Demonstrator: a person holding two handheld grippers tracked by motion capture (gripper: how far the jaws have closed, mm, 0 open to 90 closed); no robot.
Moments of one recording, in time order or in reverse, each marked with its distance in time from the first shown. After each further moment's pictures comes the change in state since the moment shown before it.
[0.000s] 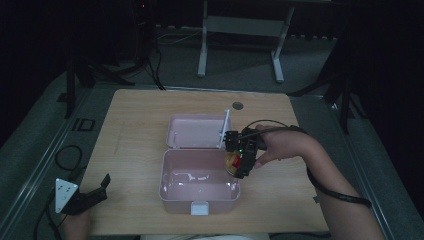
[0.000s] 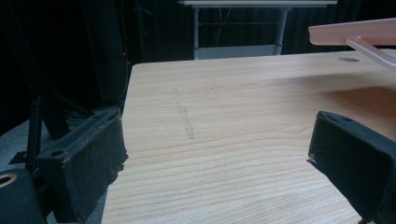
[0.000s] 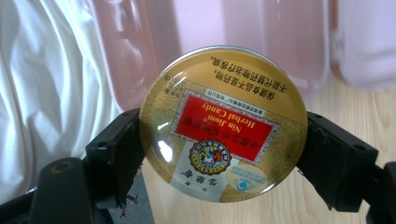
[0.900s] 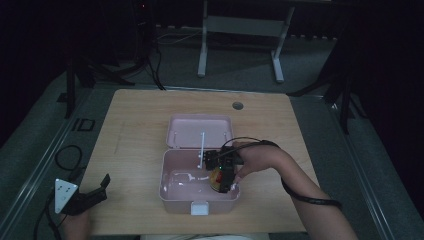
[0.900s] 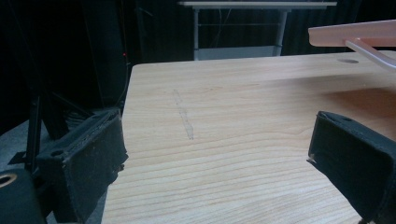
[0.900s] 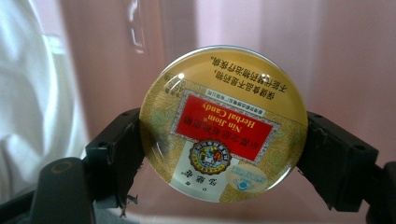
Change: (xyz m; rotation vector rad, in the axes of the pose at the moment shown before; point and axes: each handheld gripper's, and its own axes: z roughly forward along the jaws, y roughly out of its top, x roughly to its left) left arm 0.000 0.000 0.000 -0.003 -0.002 -0.002; right arm 0.007 0.036 0.071 0.070 0.063 -0.092
